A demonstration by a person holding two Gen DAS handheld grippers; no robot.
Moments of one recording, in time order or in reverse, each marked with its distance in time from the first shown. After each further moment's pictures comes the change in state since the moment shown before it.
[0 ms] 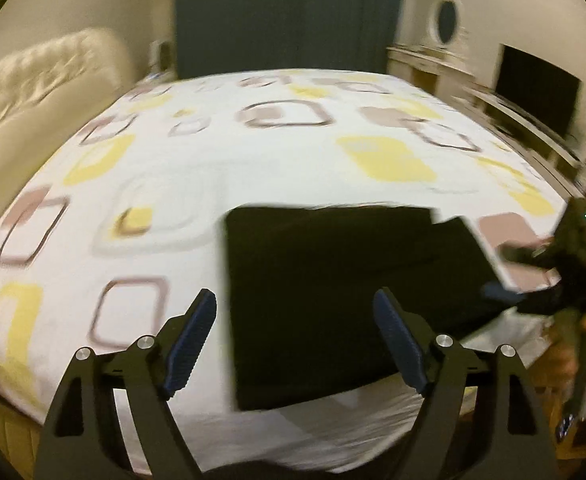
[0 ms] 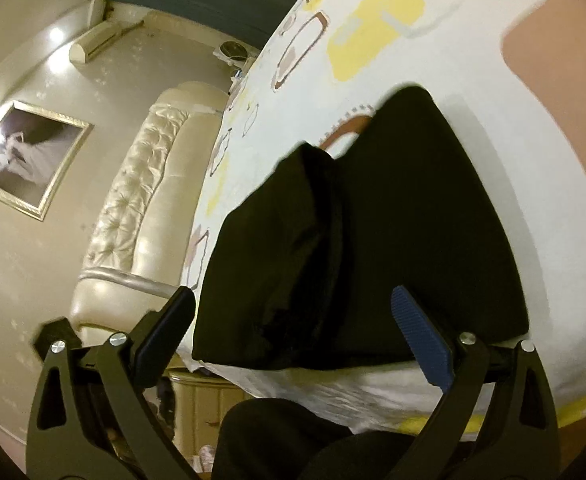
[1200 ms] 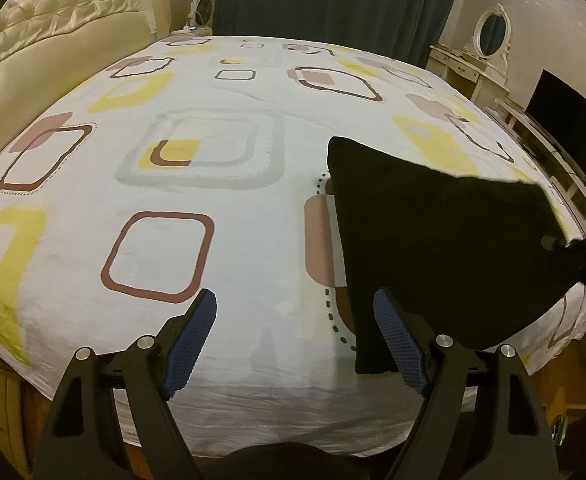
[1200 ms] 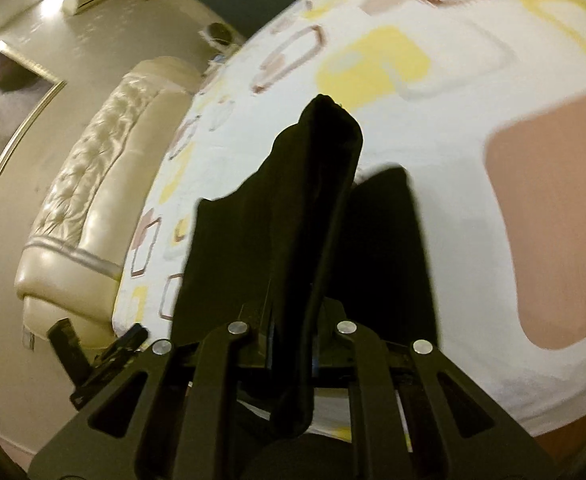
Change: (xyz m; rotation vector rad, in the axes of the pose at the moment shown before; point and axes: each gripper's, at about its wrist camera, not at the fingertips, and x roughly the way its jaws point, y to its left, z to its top) left arm 0.021 0.057 -0.028 -0.140 0.086 -0.010; right arm -0.017 0.009 0.031 -0.123 0.030 -0.213
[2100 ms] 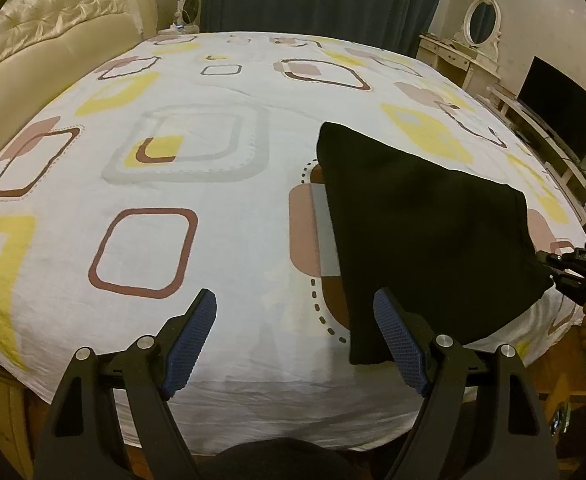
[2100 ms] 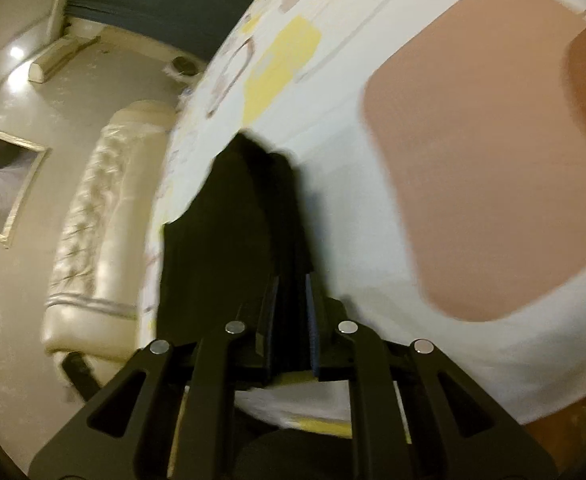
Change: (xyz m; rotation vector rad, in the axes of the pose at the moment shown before) left arm 0.006 -0.010 -0.005 0.037 0.026 -0.015; right arm -0.024 -0.090 -0.025 0.213 -0.065 0.007
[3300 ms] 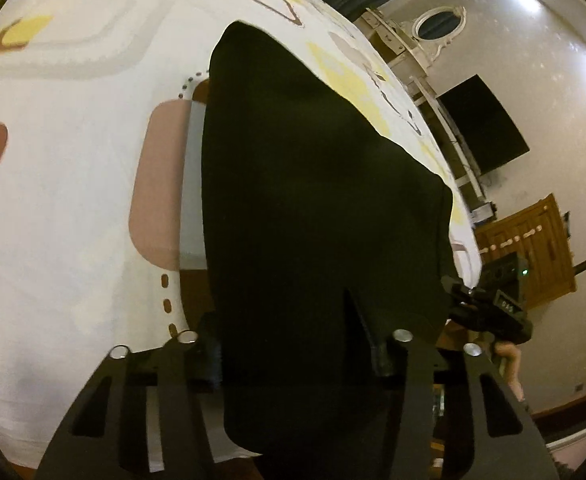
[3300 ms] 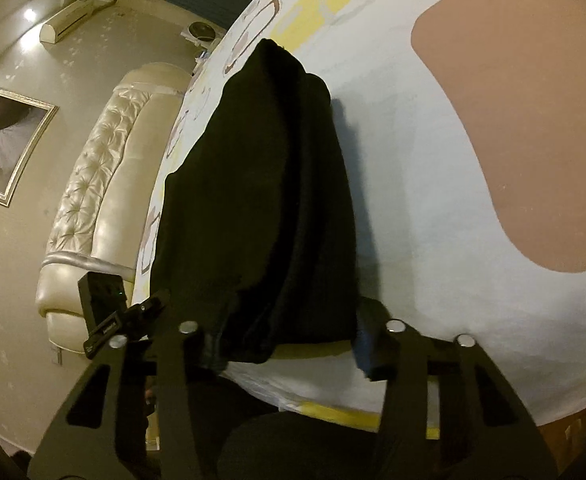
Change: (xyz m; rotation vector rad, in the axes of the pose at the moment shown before) left arm 0.090 -0.018 0.005 -0.160 0.238 -0.536; right arm 0.030 0.018 -0.033 -0.095 0.114 0.066
